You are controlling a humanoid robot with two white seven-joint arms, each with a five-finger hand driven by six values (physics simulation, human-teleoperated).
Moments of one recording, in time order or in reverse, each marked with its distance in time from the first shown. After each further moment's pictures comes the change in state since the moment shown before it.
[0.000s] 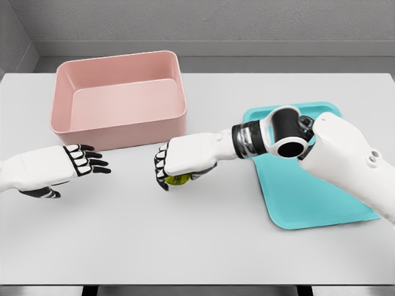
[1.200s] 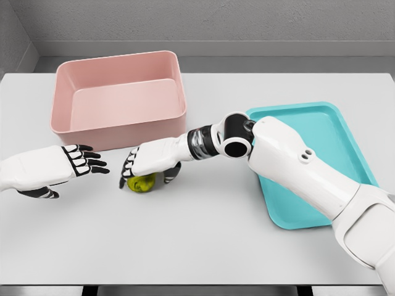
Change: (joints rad) left arm 0.002 0.008 0.000 0.002 0.003 0.000 0.000; right arm -0.012 0.262 0.023 0.318 0.083 0.002 -0.001
